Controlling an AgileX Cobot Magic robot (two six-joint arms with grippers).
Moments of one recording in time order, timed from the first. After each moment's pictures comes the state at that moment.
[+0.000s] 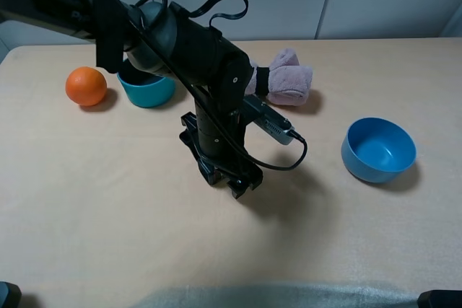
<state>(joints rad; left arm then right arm) -0.89 2.15 -1.31 0.03 0.72 -0.05 -0.05 0.01 -0.50 -0.16 1.02 0.09</state>
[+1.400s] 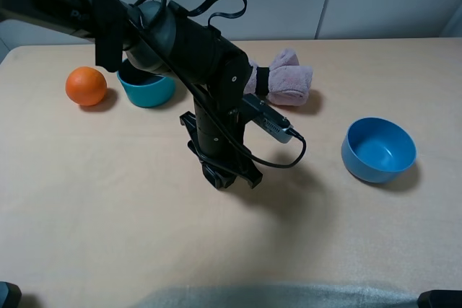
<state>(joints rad) -0.89 2.15 -1.31 0.03 0.72 -0.06 -0.05 0.01 -0.50 -0.16 1.02 0.09</state>
